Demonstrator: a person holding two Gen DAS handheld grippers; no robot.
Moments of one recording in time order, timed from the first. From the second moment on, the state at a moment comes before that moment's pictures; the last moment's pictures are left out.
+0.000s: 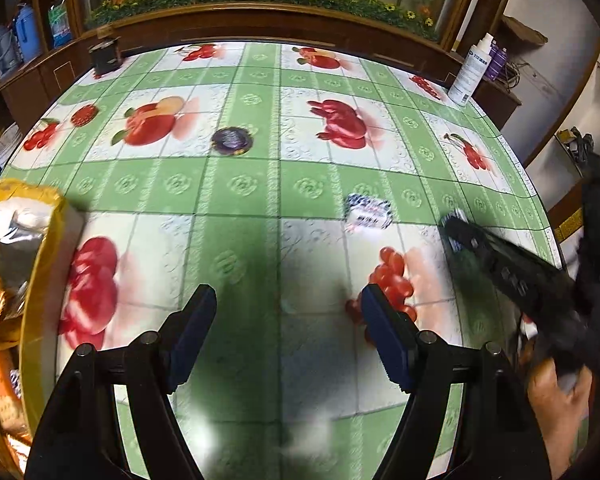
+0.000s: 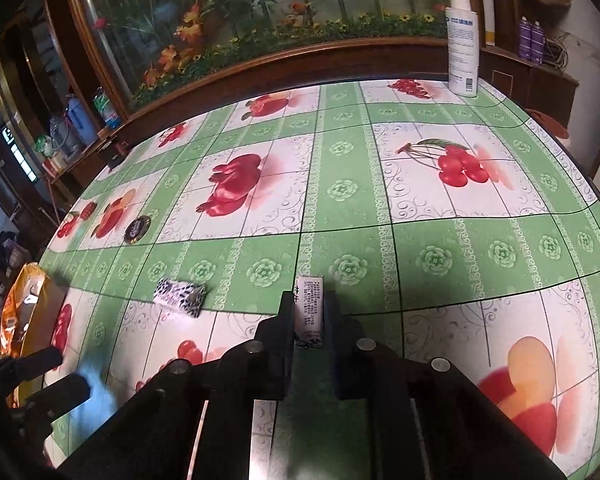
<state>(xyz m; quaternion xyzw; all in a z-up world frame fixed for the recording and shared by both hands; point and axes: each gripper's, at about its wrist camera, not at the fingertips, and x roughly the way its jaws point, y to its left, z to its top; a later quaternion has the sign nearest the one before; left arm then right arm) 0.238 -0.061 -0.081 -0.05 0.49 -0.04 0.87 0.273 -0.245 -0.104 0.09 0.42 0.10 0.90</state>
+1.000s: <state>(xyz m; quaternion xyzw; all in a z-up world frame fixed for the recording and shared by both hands) 0.247 -0.116 -0.100 0.01 0.46 -0.02 0.89 0.207 -0.285 -0.097 0.22 0.37 0.17 0.89</state>
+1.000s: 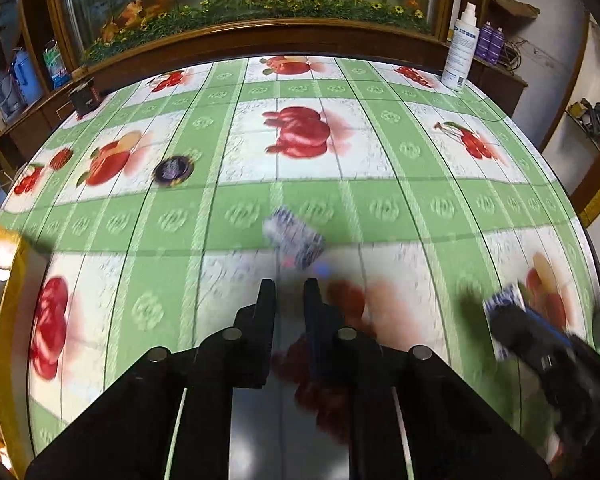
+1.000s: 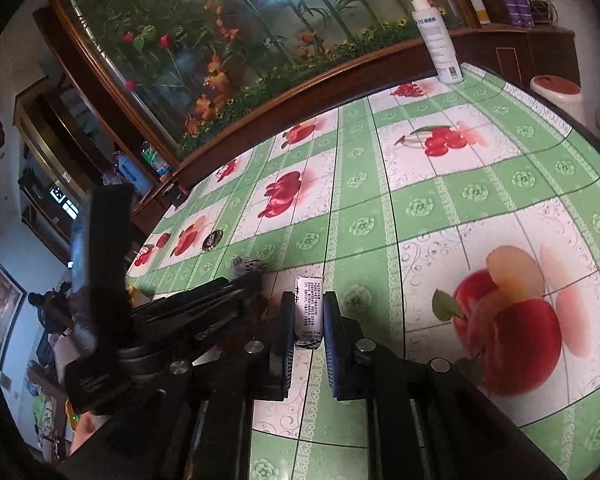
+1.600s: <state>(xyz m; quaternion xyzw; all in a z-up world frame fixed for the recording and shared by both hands) 0.185 -0.025 -0.070 -0.07 0.44 -0.06 0.89 0.197 -0.265 -0.106 0.19 0.37 0.17 0.89</state>
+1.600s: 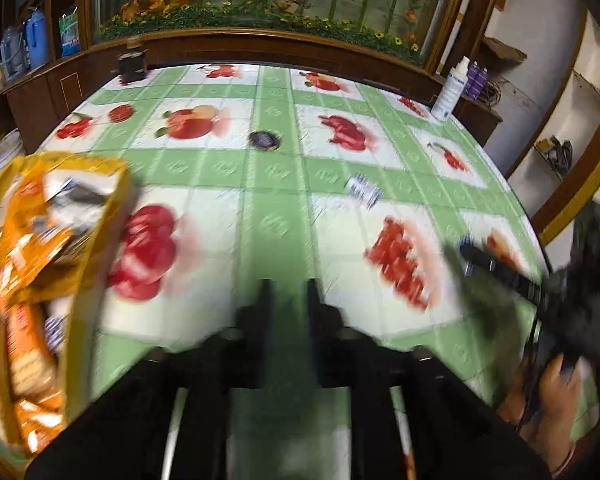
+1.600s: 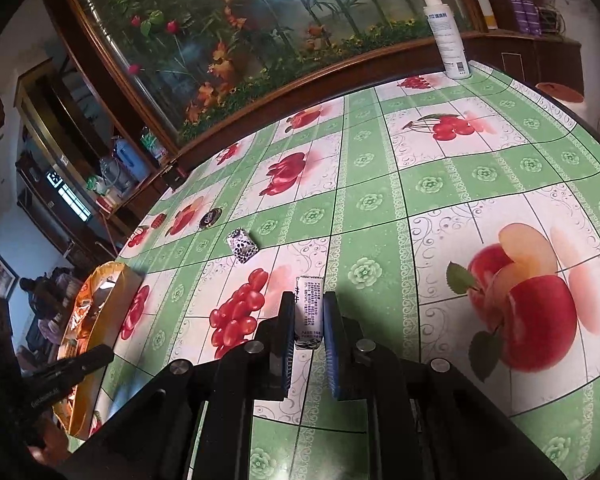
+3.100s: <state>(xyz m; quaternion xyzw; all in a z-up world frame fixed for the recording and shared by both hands) 0.034 0.054 -0.053 -0.02 0.36 0.12 0.92 0.133 -0.175 -0.078 0.15 0.33 0.26 0.89</state>
